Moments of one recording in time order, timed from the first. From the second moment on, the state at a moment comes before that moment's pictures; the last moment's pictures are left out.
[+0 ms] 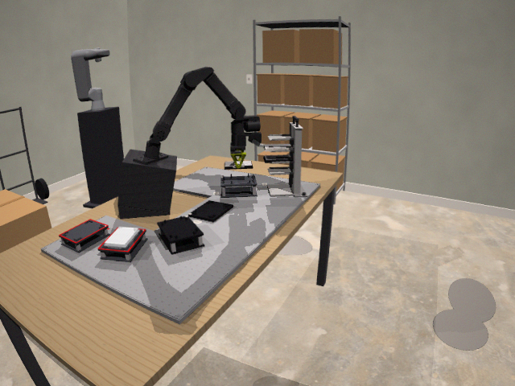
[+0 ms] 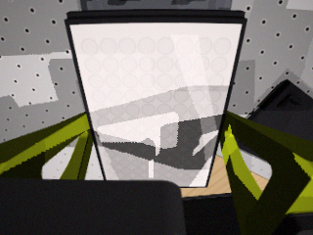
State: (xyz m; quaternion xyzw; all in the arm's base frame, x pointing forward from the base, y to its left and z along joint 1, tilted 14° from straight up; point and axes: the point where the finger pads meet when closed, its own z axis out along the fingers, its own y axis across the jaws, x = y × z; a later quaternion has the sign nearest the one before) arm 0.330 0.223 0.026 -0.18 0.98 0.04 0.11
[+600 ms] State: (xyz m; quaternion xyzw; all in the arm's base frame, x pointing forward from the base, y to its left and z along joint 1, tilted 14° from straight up) arm 0.331 0.224 0.021 -0.18 0.98 0.04 0.12
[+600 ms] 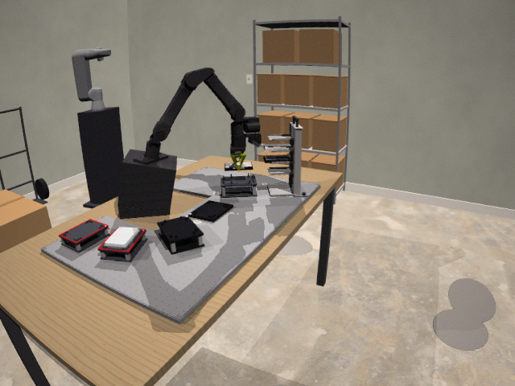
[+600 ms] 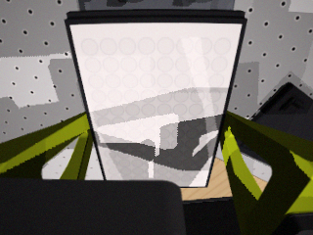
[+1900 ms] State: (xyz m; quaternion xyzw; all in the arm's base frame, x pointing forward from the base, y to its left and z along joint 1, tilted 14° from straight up) arm 0.335 0.225 -0.001 -0.17 0.98 0.04 0.12
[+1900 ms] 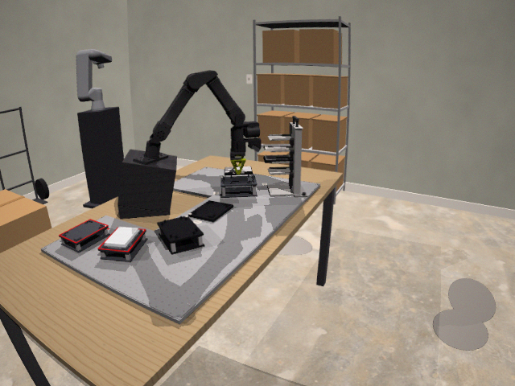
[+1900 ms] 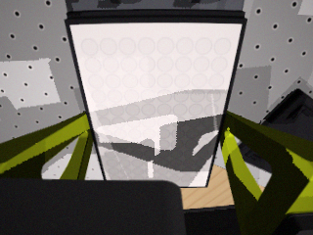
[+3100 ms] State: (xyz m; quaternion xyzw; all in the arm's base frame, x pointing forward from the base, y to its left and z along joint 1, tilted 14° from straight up) arm 0.339 0.228 -0.021 -0.17 0.98 0.04 0.12
